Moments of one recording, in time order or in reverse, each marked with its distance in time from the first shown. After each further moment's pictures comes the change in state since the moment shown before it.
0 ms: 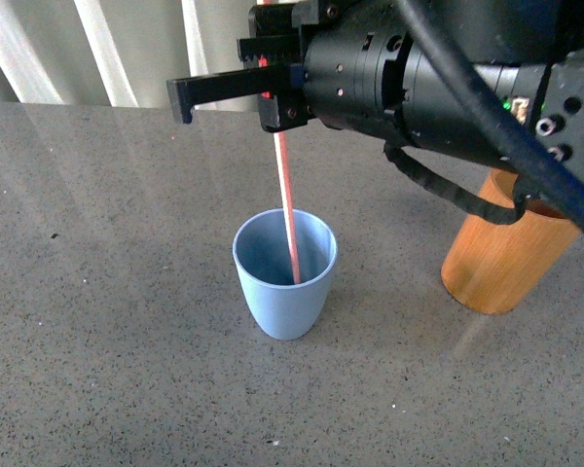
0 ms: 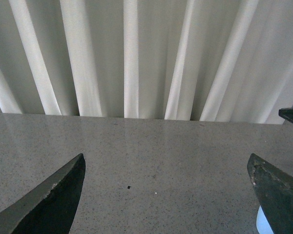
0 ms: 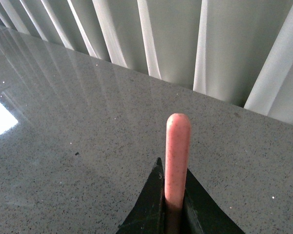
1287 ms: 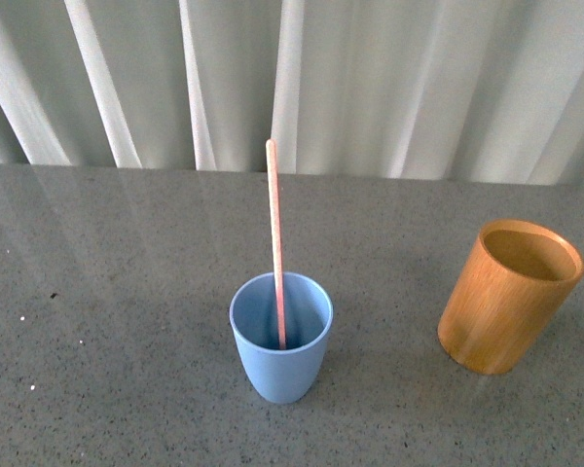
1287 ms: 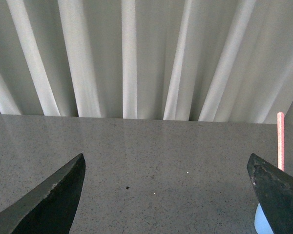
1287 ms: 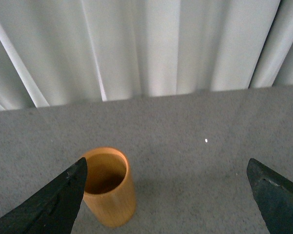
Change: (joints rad) left arm 0.000 0.000 0.000 0.000 0.000 0.000; right arm -0.453 -1.169 -0.533 -0.655 0.308 -0.014
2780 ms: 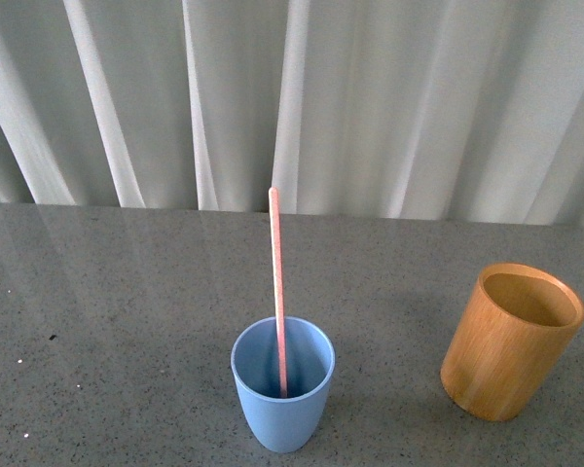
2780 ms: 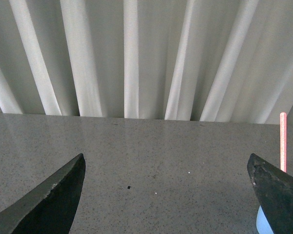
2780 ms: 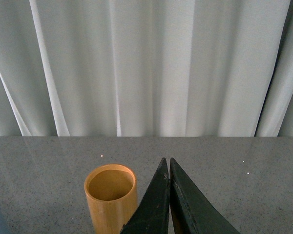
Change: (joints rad) left arm 0.000 0.000 0.000 0.000 0.000 0.000; right arm -0.129 -0.544 -0.281 0.024 -0.197 -0.092
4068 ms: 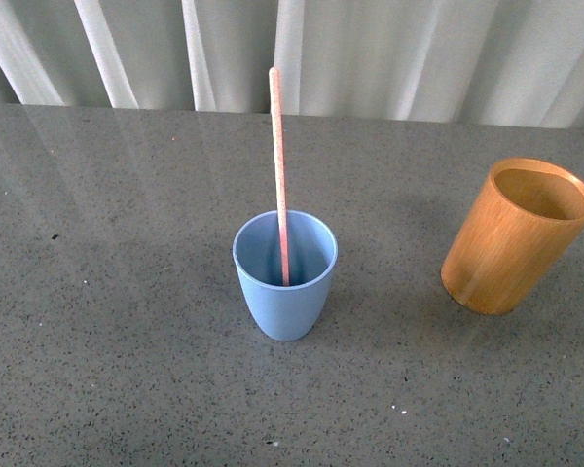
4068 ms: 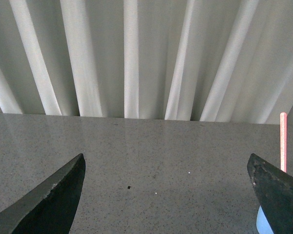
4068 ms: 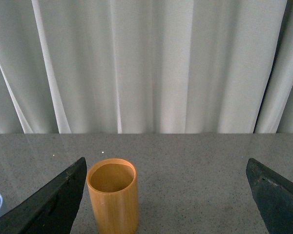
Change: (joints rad) left arm 0.000 -0.001 0.000 0.000 0.000 0.000; right arm 0.000 -0.169 0.000 -0.175 0.002 0.000
